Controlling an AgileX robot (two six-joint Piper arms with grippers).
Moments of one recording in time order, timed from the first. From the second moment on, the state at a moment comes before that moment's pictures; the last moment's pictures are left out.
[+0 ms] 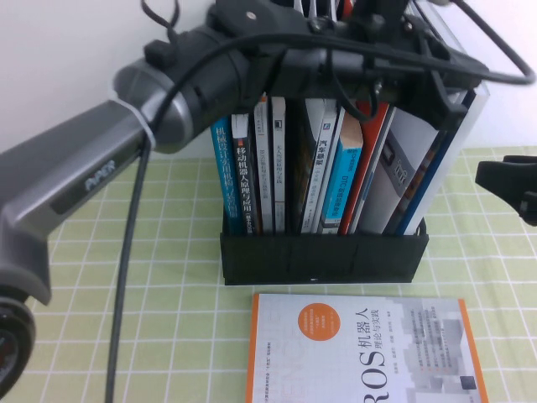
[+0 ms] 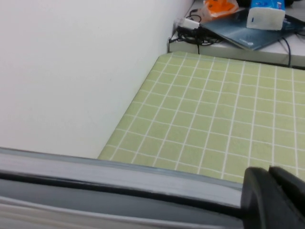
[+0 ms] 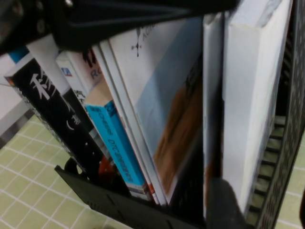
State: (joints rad) right arm 0.01 1.27 -0.66 1.72 0.61 -1.67; left arm -0.61 1.97 -1.86 -1.19 0.67 1.28
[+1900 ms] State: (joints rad) right arm 0.08 1.59 -0.95 1.72 0.52 -1.83; left arm -0.58 1.97 -1.88 -0.99 0.67 1.06
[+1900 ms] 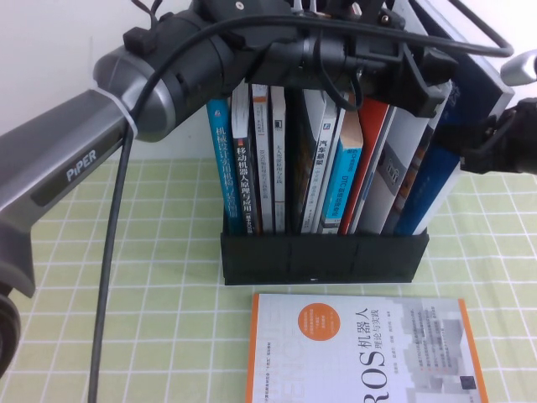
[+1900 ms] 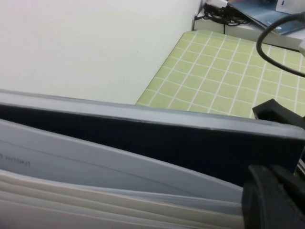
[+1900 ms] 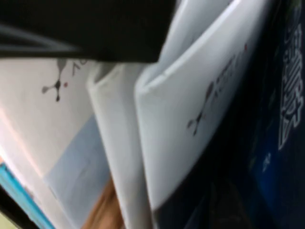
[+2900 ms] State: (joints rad) right arm 0.08 1.12 -1.07 1.56 0.80 -1.63; left arm -0.57 1.53 -1.87 -0.54 1.00 0.75
